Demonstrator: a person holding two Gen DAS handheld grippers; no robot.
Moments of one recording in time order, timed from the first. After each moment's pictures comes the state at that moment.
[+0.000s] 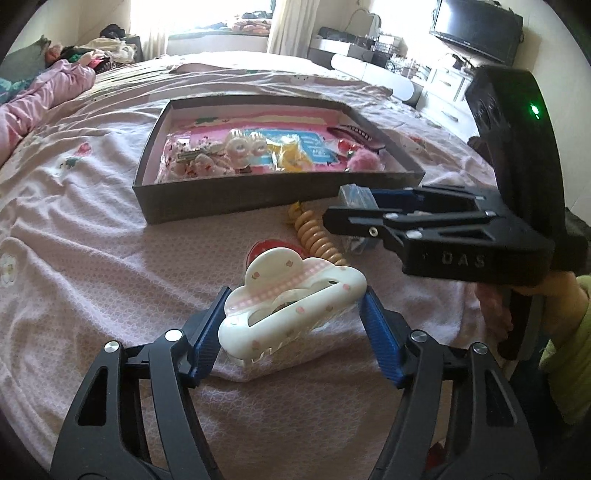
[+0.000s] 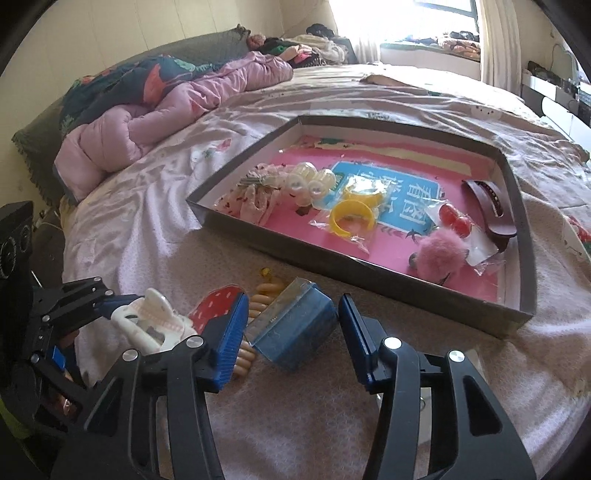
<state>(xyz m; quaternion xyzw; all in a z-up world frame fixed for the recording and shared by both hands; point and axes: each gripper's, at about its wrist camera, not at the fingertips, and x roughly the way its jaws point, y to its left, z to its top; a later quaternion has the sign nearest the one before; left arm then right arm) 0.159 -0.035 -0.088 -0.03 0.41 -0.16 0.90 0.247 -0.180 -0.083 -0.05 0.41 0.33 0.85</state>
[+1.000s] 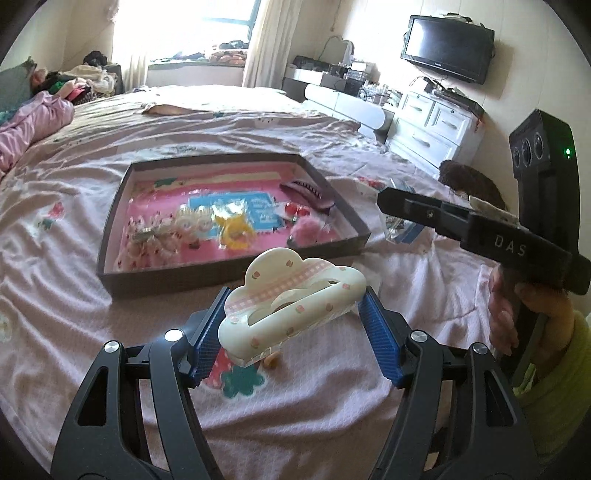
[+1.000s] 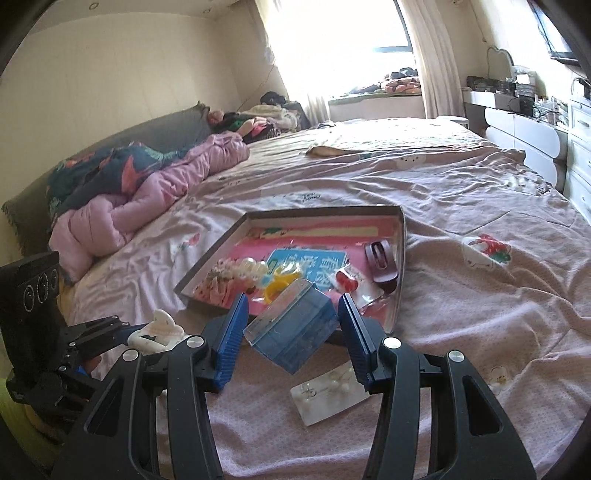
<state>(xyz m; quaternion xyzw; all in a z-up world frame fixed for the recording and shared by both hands) 0.174 -0.071 -0.038 -0.04 0.35 -0.21 0.91 0.228 -0.271 -0.013 0.05 0.31 0.26 0.91</state>
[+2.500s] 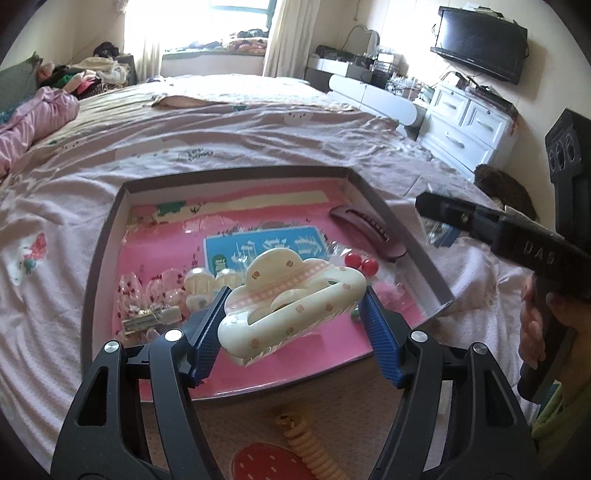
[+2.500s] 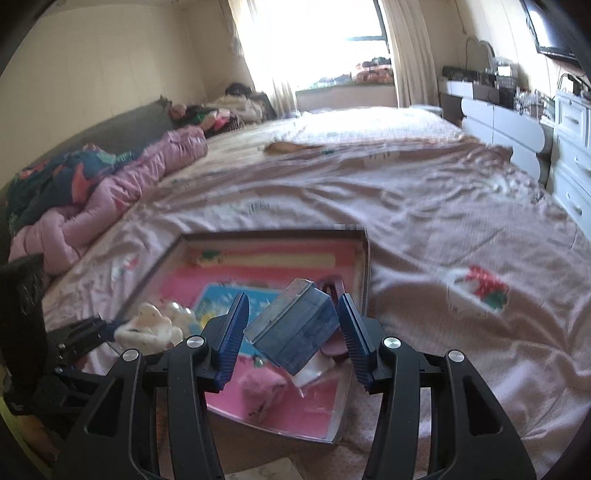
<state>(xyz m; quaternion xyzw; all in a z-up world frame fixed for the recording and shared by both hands) 0.285 -0.068 -0.059 -0.03 0.38 -0.16 0.91 0.338 -0.271 -0.031 0.03 0.34 0.20 0.92</state>
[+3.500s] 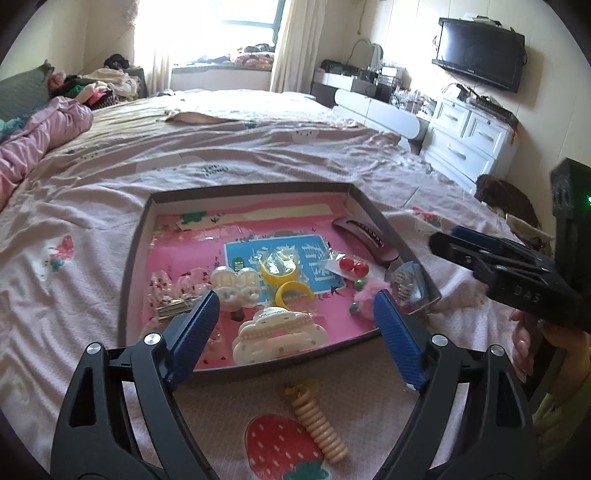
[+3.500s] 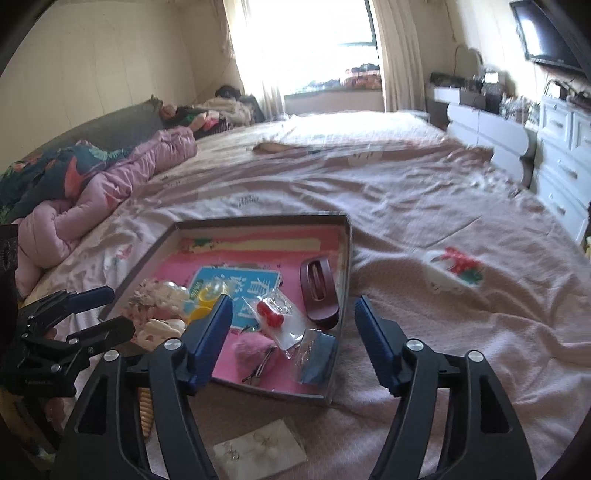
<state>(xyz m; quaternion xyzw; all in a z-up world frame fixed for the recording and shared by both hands) 0.249 -0.055 -0.033 -0.03 0.35 -0.15 0.93 0.292 -0.281 -0.027 0.02 0.32 0.16 0.93</state>
